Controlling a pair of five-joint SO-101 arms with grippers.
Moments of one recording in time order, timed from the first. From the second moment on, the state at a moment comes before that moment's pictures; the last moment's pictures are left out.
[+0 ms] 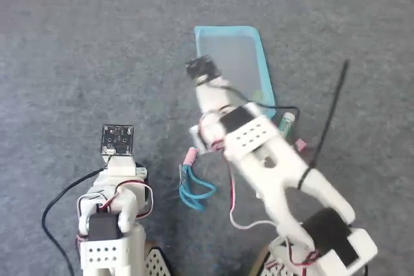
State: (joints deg) left arm -9.9 -102.7 97.0 71.9 0.8; right arm -40.3 -9.0 28.8 55.6 -8.0
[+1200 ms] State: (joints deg) left arm -9.9 -102.7 97.0 71.9 0.8; right arm -41.9 -2.5 28.4 48.4 -21.4
